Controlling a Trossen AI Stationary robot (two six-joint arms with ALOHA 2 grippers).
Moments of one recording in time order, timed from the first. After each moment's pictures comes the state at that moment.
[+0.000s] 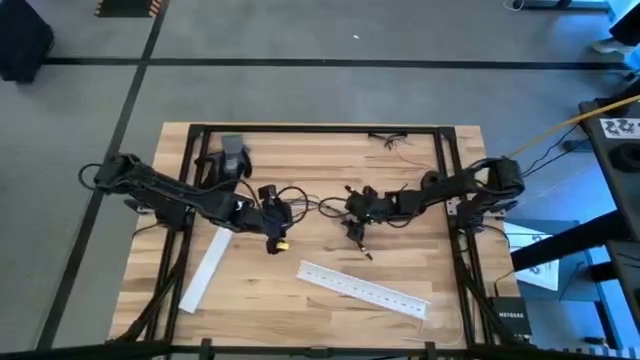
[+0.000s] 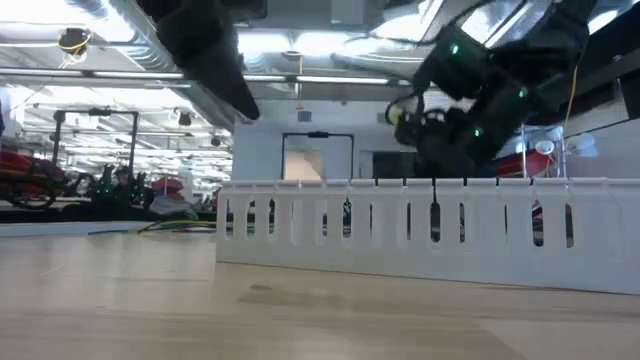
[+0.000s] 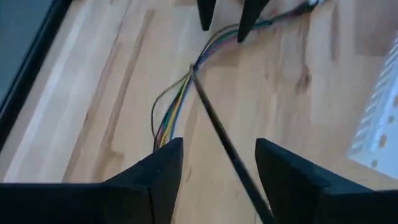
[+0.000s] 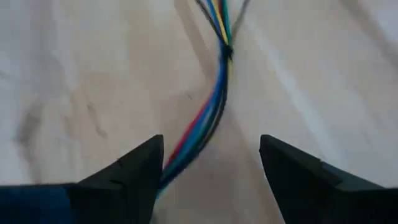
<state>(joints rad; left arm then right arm) -0.26 1.43 0.98 -0.50 -0.49 -0.23 0.03 1.69 0.66 0.11 0.16 0.35</state>
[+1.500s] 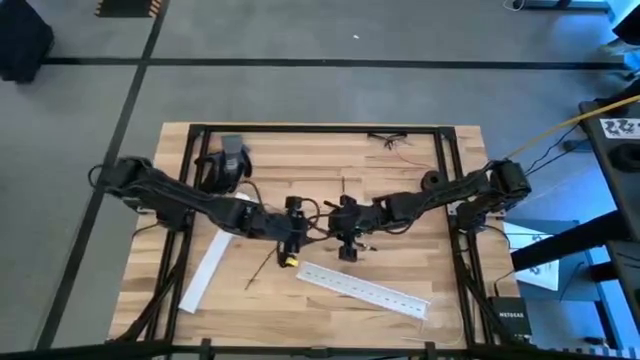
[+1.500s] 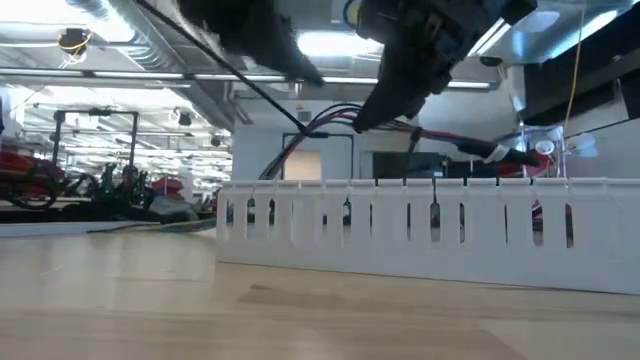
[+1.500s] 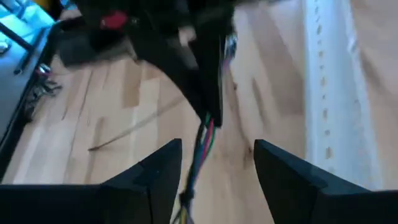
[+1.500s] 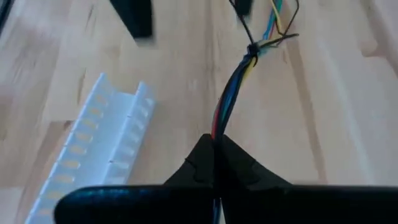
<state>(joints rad) -0.24 1.58 1.02 -0.13 -0.34 0.14 0.18 1.64 1.06 -0.25 0.08 0.21</state>
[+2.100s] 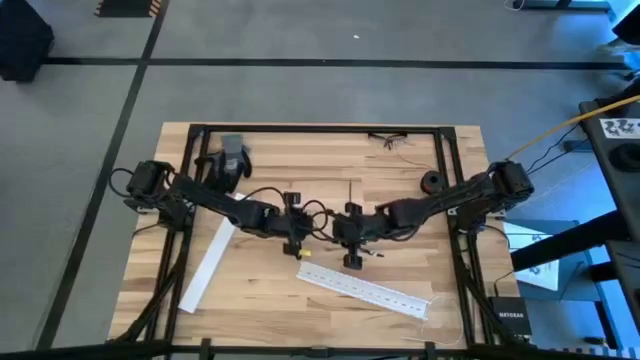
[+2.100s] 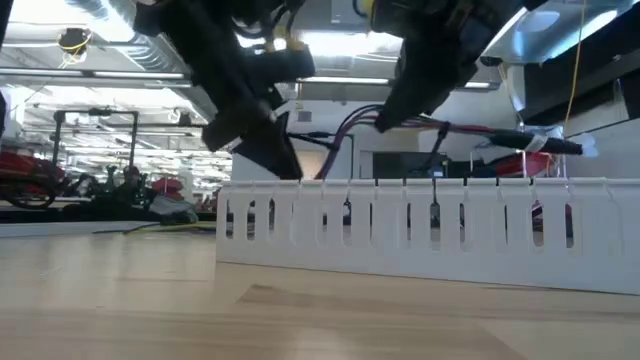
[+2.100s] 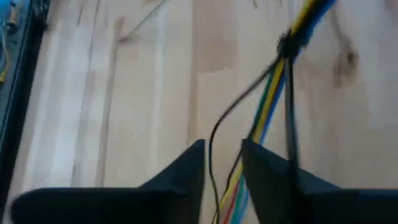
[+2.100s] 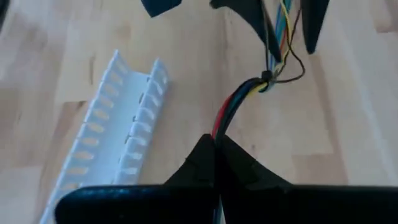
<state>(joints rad) -0.18 1.72 1.02 -0.20 -0.44 0.08 0.25 1.62 1.06 -0.32 0.11 0.28</state>
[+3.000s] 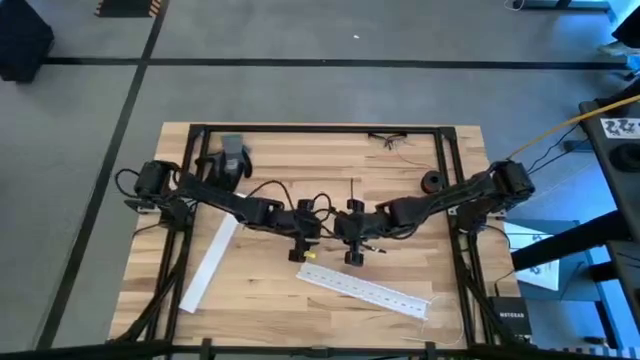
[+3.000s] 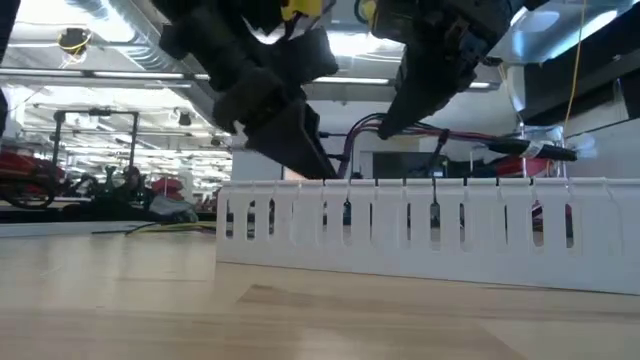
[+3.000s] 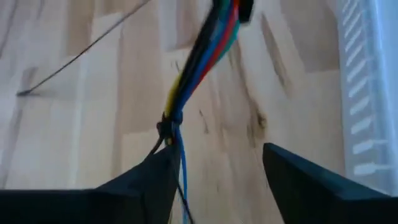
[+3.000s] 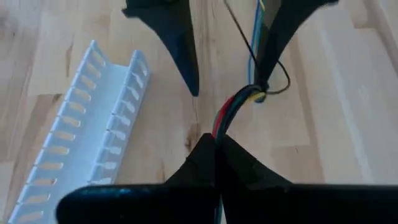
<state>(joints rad) -0.14 1.77 1.02 -0.06 -0.16 0.12 0.24 1.62 1.06 -0.36 0.14 0.25</state>
